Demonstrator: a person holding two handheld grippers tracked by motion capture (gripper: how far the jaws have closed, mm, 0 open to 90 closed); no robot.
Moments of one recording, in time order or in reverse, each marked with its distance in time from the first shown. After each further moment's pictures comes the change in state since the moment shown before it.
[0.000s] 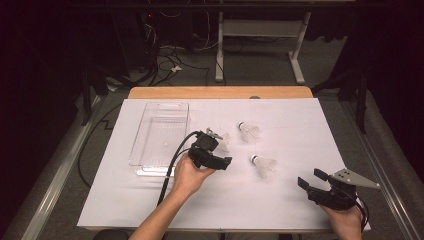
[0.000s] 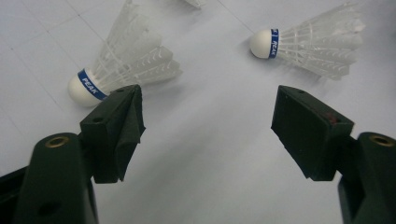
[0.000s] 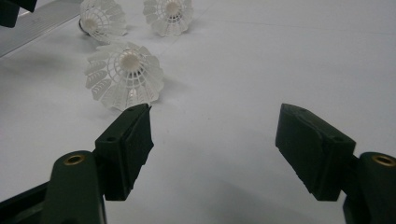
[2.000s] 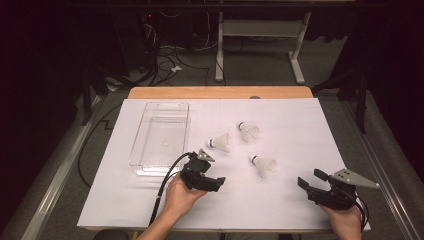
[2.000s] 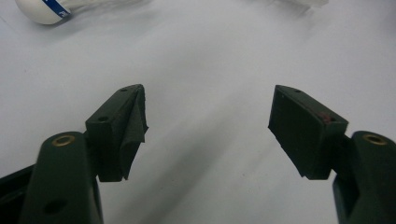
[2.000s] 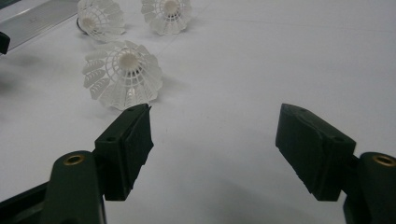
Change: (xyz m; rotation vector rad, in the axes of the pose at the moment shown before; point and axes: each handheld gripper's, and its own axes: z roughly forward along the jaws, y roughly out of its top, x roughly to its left) left arm -0.011 -0.055 -0.002 0.015 -0.038 0.021; right arm 0.000 0.000 0.000 0.005 -0.005 0.005
